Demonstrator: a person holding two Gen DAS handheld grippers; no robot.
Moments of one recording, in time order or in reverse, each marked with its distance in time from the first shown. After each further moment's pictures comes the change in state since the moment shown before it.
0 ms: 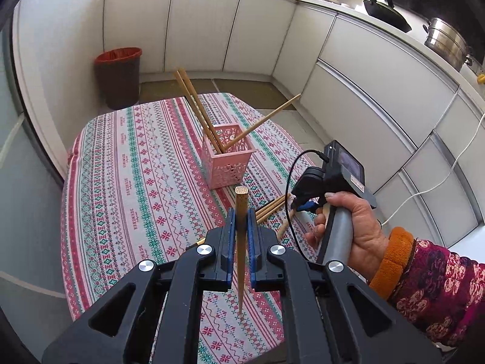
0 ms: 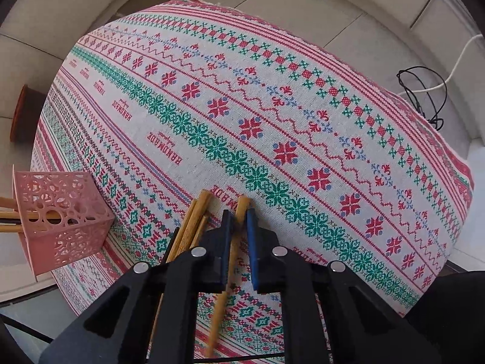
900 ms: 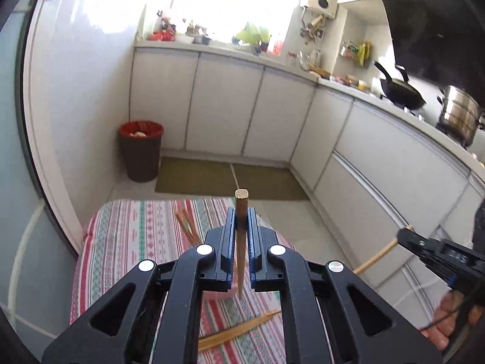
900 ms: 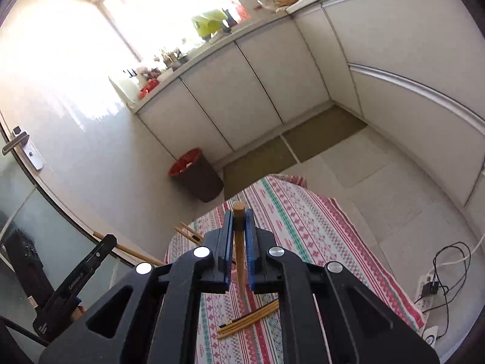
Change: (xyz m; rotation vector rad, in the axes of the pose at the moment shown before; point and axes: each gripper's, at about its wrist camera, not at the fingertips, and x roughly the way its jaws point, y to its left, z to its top) left arm -0.046 -0.035 0.127 -0.103 -0.374 0.116; right arm -0.322 -0.033 -0.029 -0.475 -0.600 0.595
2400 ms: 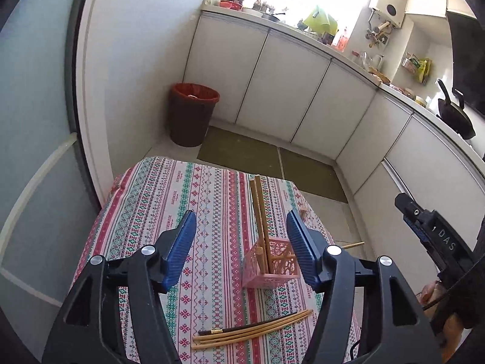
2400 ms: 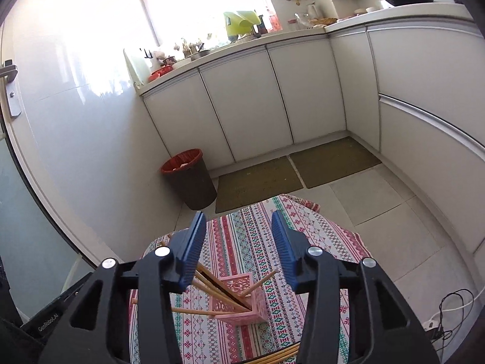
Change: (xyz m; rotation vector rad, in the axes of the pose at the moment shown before) left arm 0.026 0.085 -0.042 -0.203 0.098 0.164; right arm 0.118 0.065 -0.037 -0.208 -0.078 -0.066
